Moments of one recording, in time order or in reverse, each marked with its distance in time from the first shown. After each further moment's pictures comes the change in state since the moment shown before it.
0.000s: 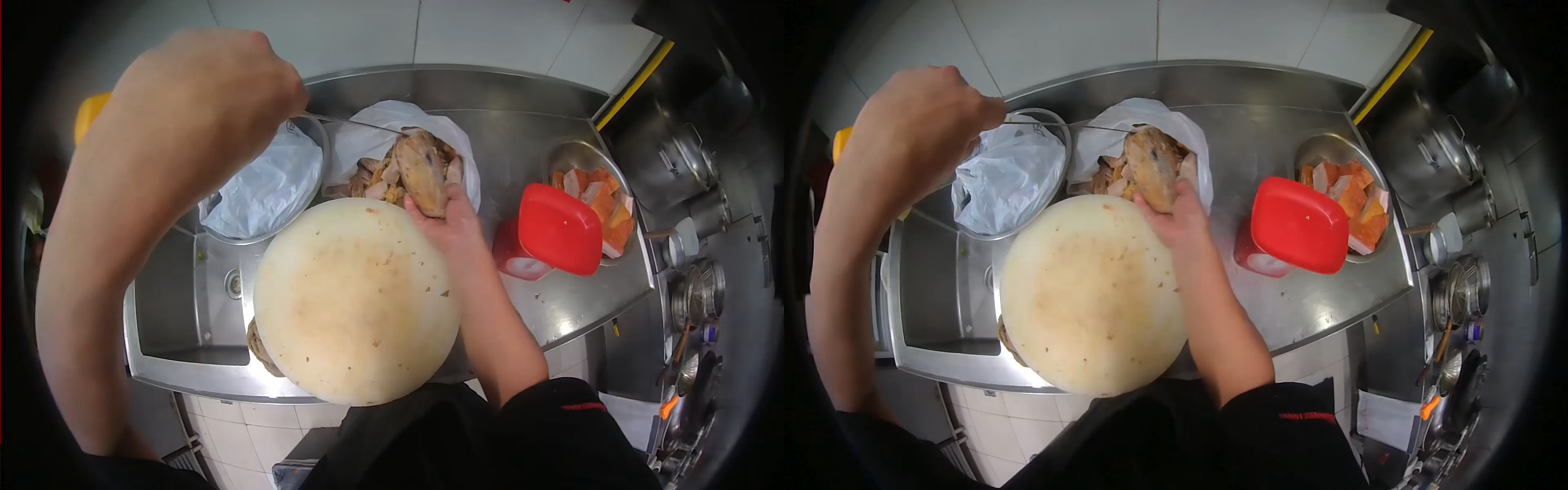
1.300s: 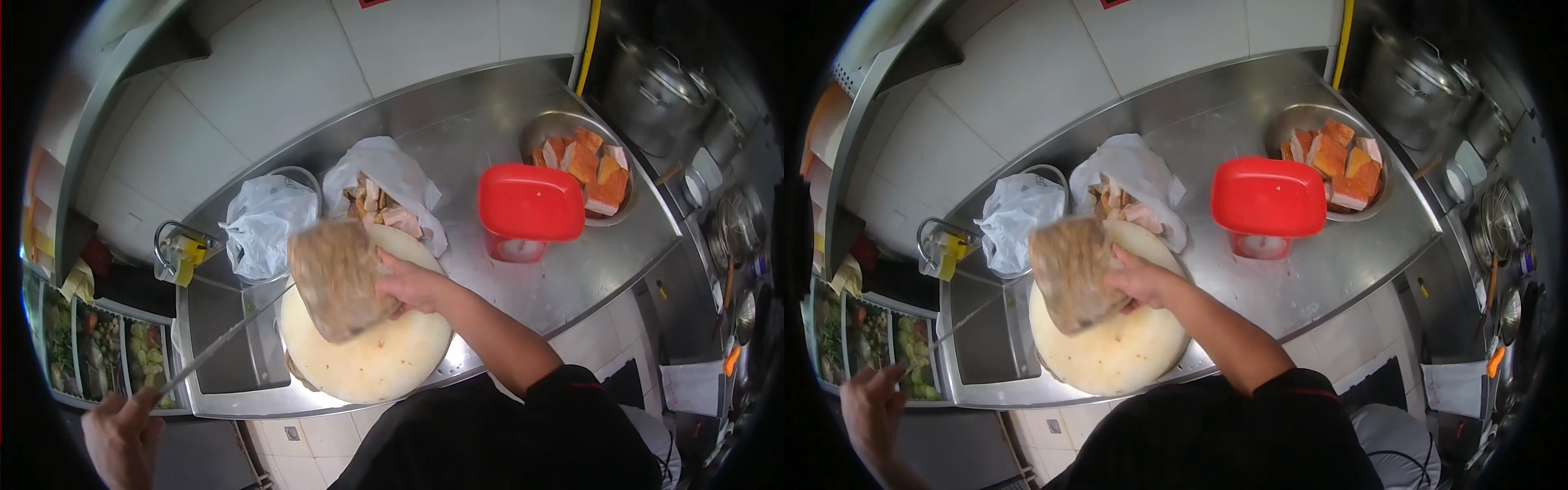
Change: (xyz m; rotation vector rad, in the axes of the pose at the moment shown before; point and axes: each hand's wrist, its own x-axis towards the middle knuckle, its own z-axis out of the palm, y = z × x) left_hand -0.237 0.002 -0.117 -0.114 -0.265 -0.344; right_hand -0.096 0.029 -0.037 -1.079 -0.505 0.269
